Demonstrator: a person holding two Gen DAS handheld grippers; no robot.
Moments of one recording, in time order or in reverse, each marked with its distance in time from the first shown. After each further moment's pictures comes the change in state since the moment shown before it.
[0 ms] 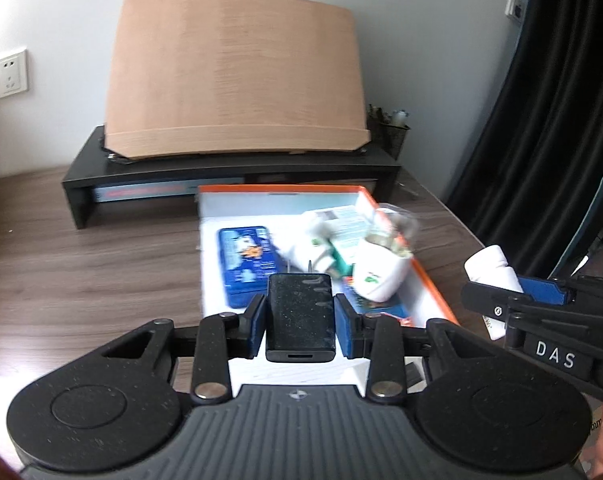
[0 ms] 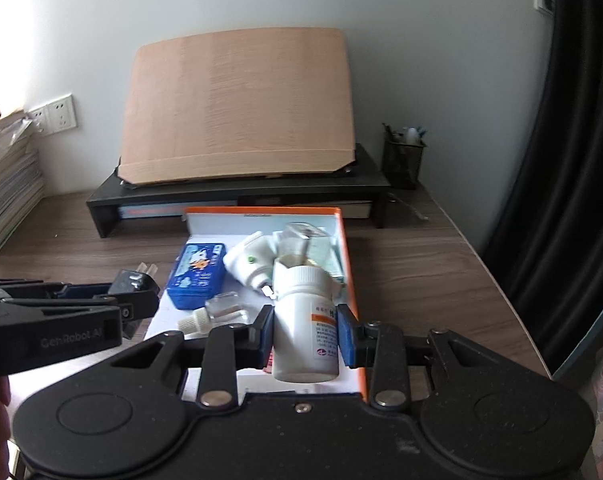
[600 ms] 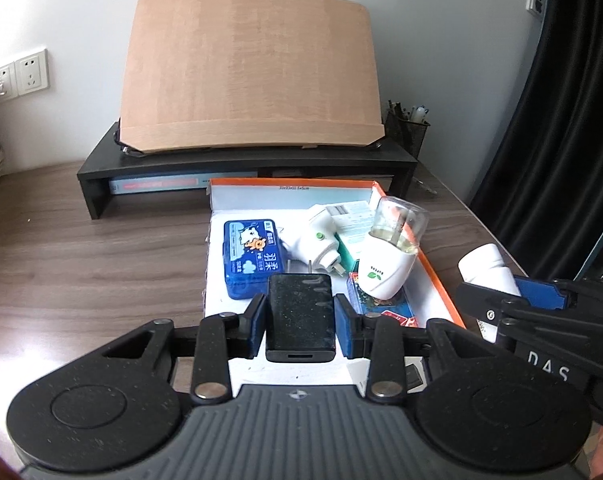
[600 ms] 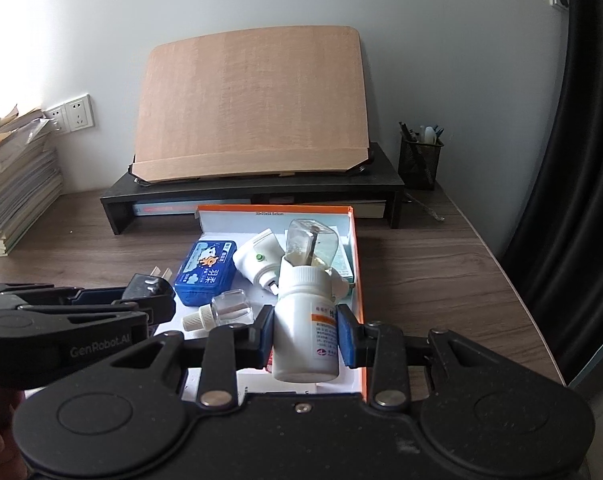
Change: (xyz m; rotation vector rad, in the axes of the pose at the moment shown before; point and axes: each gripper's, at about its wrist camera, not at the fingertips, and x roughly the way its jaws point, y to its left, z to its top) left arm 0.001 -0.021 -0.004 -0.032 0.006 0.104; right arm 0.004 -0.013 -0.005 -0.023 0.000 0.078
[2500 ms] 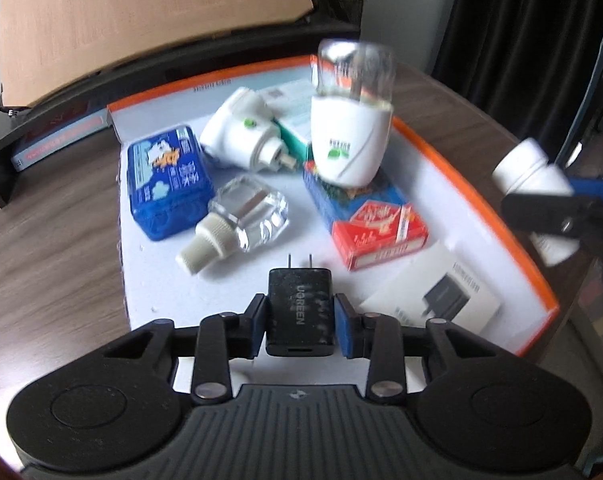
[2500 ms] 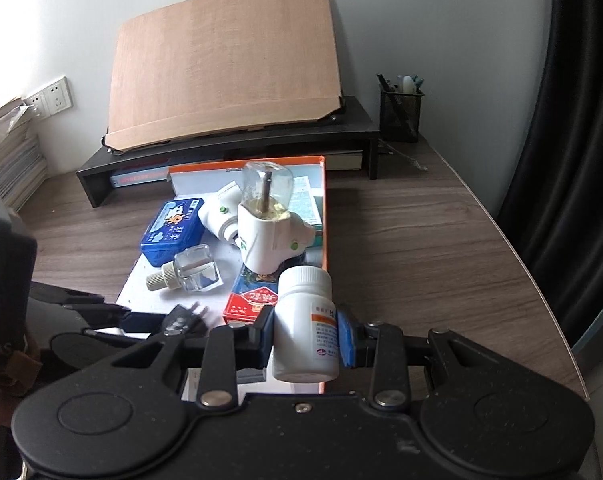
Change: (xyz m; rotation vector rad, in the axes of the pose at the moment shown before) left arm 0.078 -0.011 -0.033 0.246 0.217 -0.121; right arm 0.018 -0.034 -0.025 0.044 0.089 -0.002
